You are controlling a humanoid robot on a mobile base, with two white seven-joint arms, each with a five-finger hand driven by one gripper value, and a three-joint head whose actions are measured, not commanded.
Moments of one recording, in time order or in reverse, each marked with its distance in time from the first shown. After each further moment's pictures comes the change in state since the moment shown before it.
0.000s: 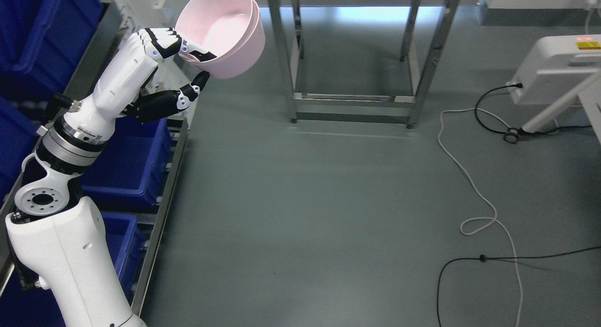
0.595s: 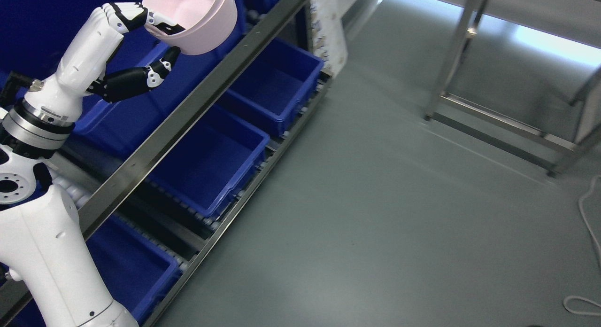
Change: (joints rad) left arm -0.064 0.074 0.031 0.002 0.001 0.074 0.000; right arm 0.000 0.000 0.000 0.000 0.000 0.000 0.000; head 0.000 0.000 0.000
